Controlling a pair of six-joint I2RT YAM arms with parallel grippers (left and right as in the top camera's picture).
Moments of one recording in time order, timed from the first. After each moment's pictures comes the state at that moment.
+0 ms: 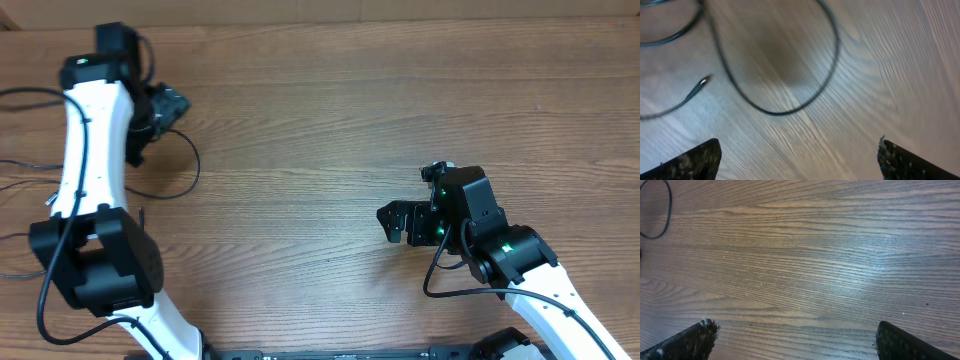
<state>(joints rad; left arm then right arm) 0.20 1.94 1.80 -1.25 -0.04 -0.87 0.40 1.07 0.73 -0.62 -0.20 0.44</state>
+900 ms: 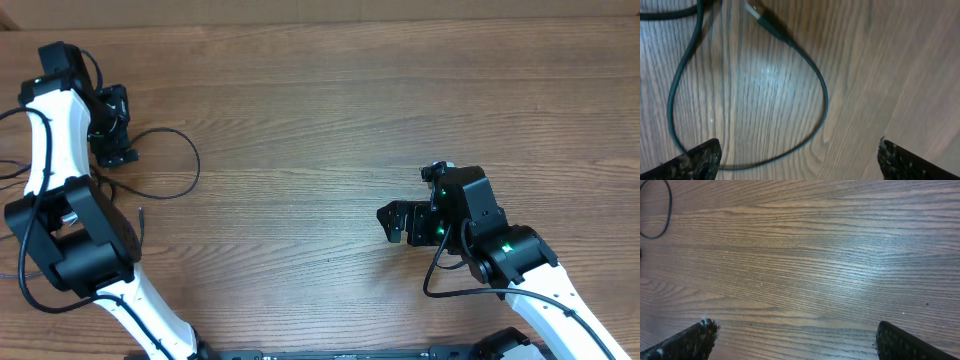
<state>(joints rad) 0.39 2.11 1.80 -1.00 0.08 -1.43 0.40 1.07 0.73 -0.62 -0.20 0.44</state>
